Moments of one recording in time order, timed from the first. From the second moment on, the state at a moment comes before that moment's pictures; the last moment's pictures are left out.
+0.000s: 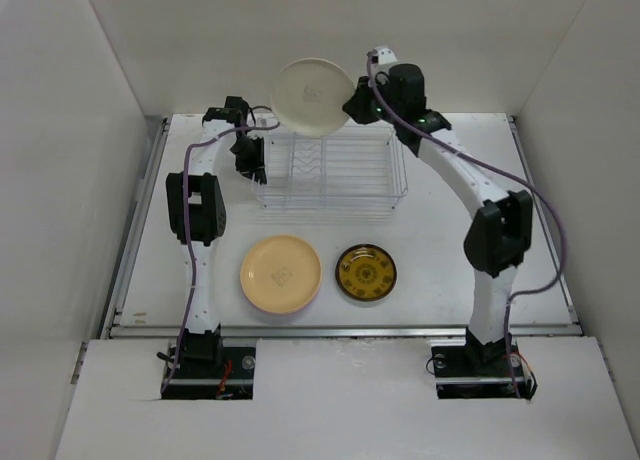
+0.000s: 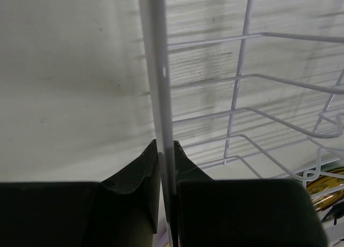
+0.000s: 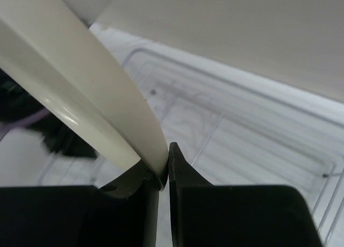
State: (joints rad) left arm -0.10 2.38 2.20 -1.14 0.30 -0.11; right arm 0.43 2.09 2.01 -0.13 -0.17 0.21
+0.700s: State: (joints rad) left arm -0.09 2.38 2.20 -1.13 0.30 -0.09; right arm 0.73 1.85 1.48 -0.69 -0.51 0.08
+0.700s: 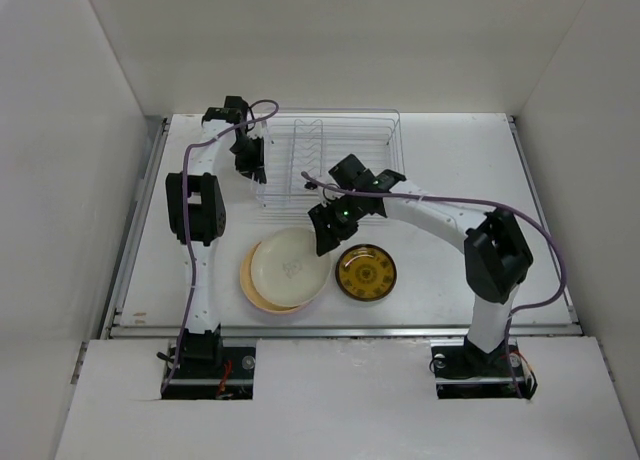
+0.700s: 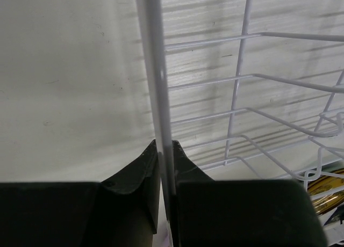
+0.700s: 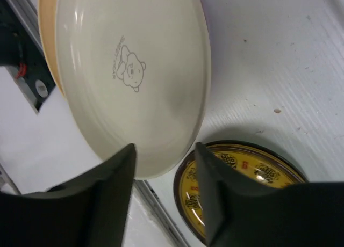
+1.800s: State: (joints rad) left arm 0.05 1.62 2.01 -1.01 -0.45 -0.05; right arm 0.35 1.12 1.12 -0.26 1.16 0.17
